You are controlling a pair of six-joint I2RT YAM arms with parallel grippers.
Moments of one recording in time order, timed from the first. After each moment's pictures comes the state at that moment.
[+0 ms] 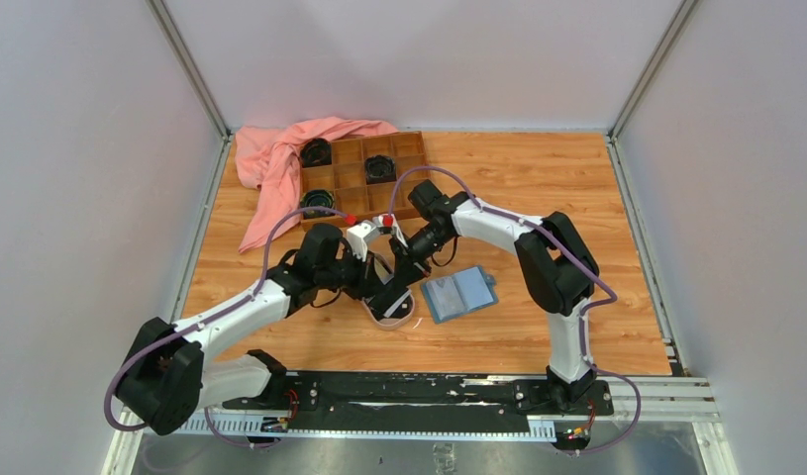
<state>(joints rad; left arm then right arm) -0.56 1.15 0.55 -0.06 0.46 -0.23 0.68 1.99 1.43 -0.71 -1.08 -0.75</state>
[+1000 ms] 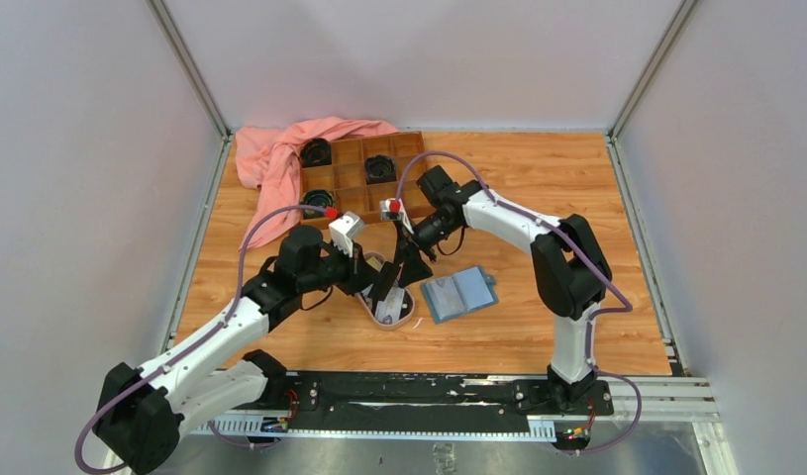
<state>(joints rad) -0.56 0.95 0.55 -0.09 0.40 -0.26 0.64 1.94 1.46 -0.74 -1.07 -0.73</state>
